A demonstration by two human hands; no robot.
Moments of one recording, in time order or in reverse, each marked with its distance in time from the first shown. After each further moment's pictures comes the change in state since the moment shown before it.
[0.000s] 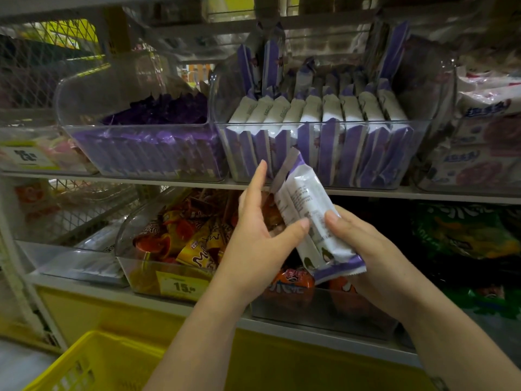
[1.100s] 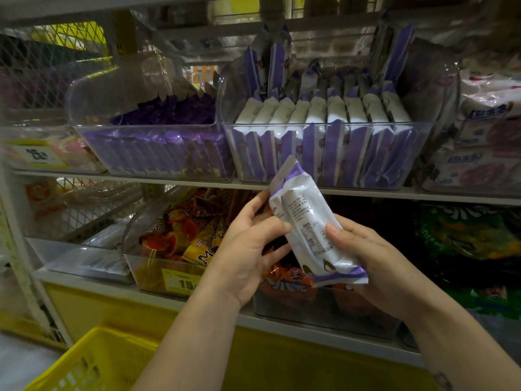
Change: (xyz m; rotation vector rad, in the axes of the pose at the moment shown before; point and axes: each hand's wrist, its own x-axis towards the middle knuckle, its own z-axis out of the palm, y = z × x) left_hand 0.000 -0.001 -0.013 -0.340 0.066 -0.370; right_hand -0.005 -0.002 0.002 0.113 -0.122 0.059
